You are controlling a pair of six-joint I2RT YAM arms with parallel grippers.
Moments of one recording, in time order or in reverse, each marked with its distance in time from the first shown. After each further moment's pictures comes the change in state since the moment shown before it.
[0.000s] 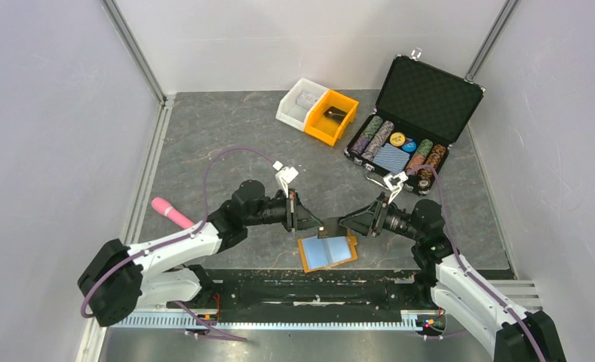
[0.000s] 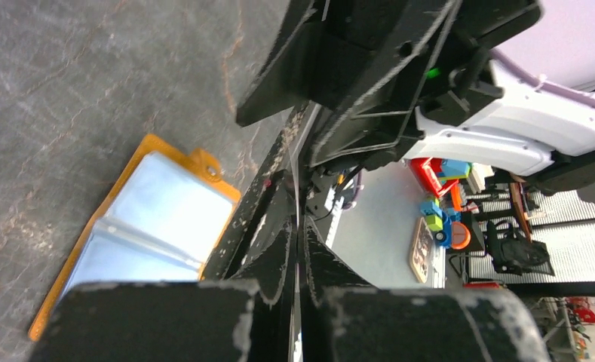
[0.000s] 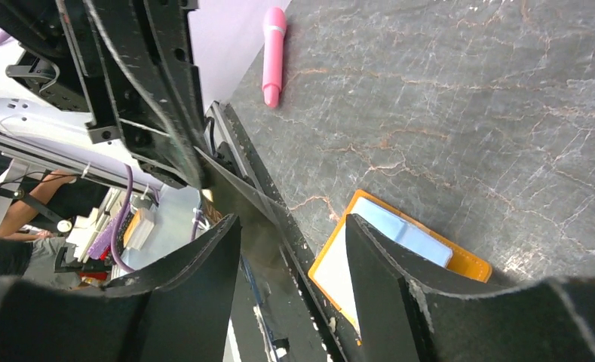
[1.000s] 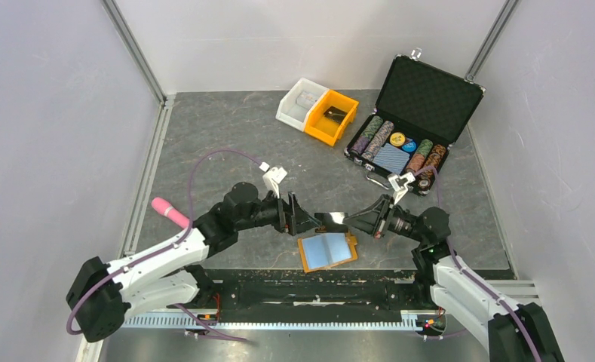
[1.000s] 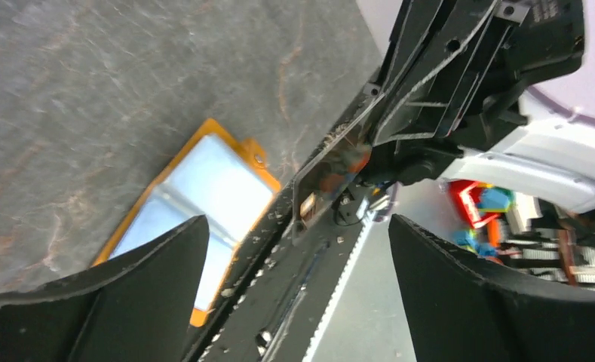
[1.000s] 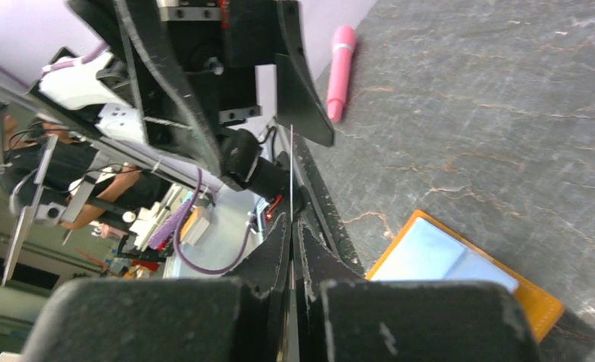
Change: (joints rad) left arm 0.000 -0.160 -0.002 -0.202 -0.142 0.004; right arm -0.046 0.050 -0.092 0.418 -0.124 0.245
